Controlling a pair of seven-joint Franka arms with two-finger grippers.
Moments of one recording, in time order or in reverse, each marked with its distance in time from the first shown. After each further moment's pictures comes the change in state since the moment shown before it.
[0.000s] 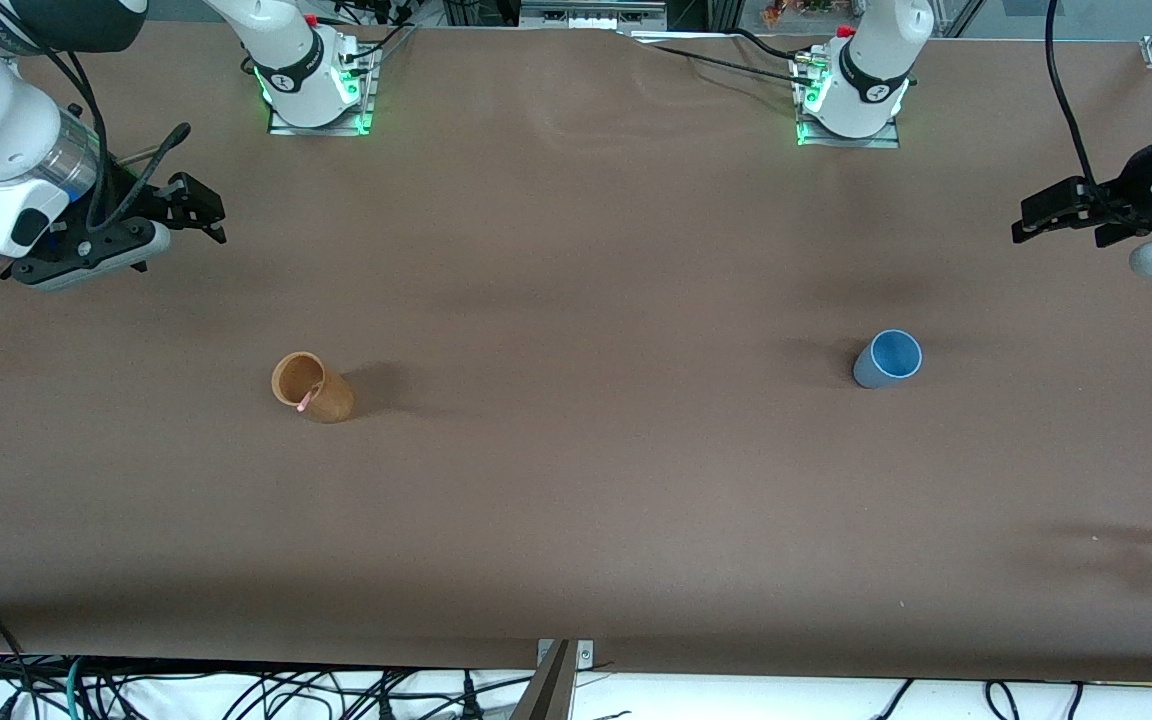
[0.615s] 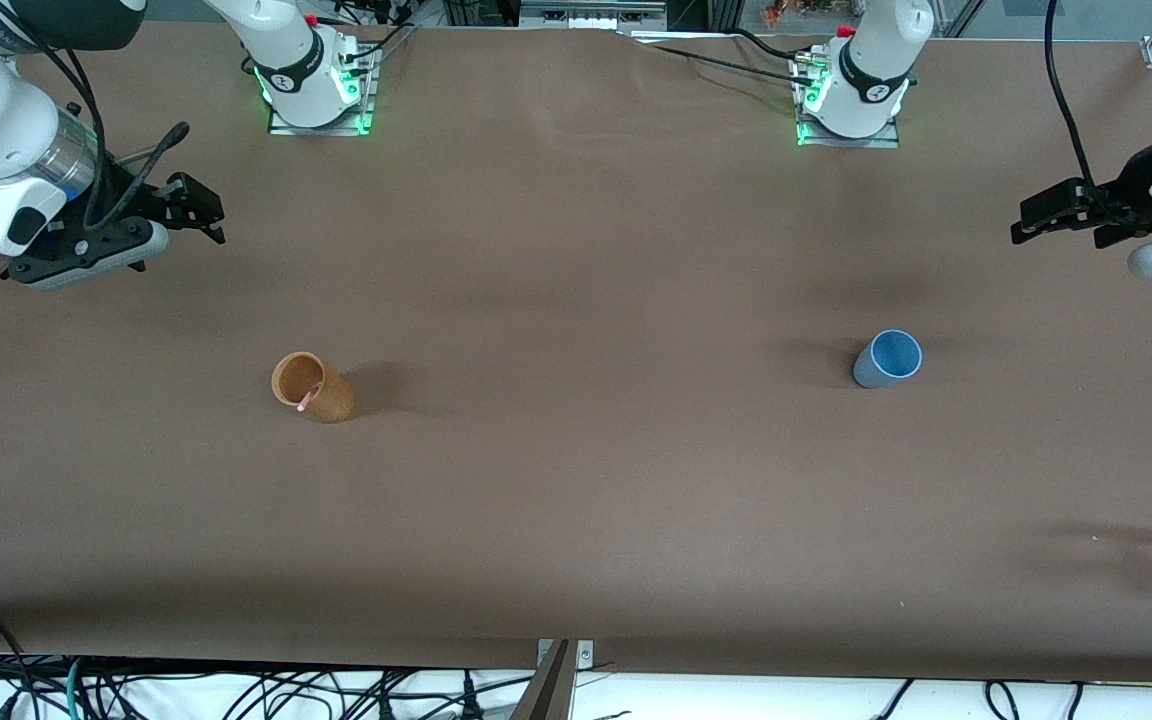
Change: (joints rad) left arm 0.000 0.002 -0.001 0.000 0.000 0.000 0.000; right arm 0.000 -0.001 0.000 0.003 0.000 0.002 0.007
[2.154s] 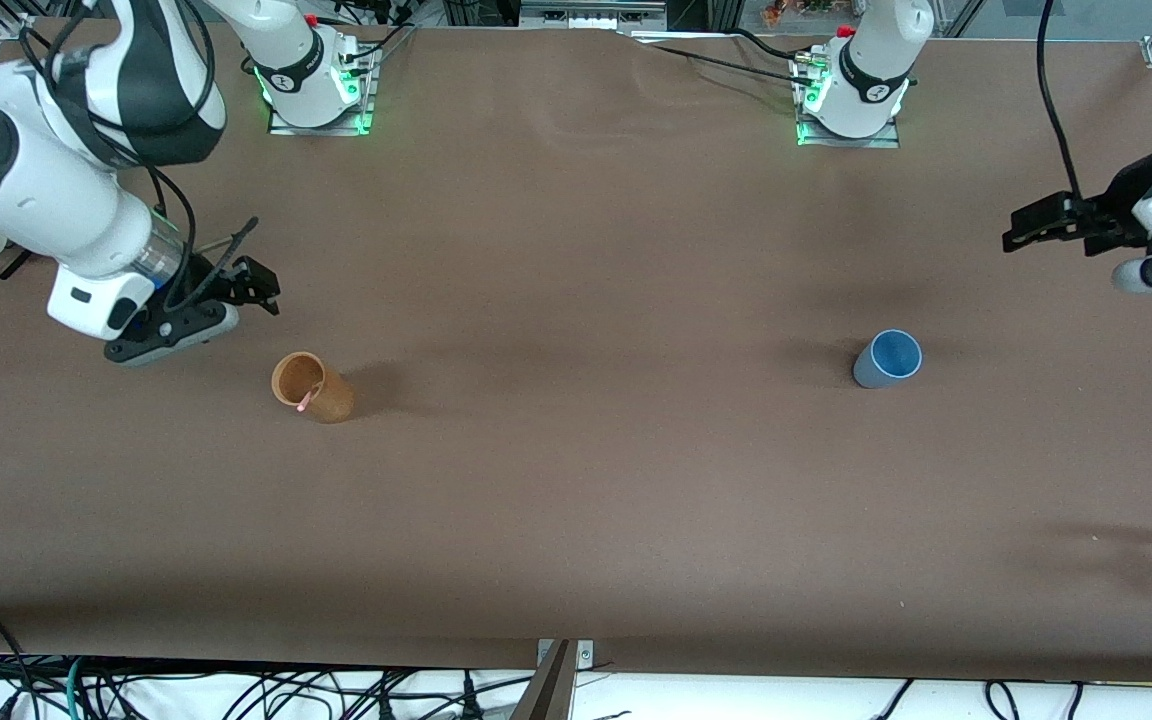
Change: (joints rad) left arm -0.003 0.059 -0.002 -0.001 0.000 0.003 0.000; right arm 0.003 0.185 0.032 -0.088 0.000 0.349 0.000
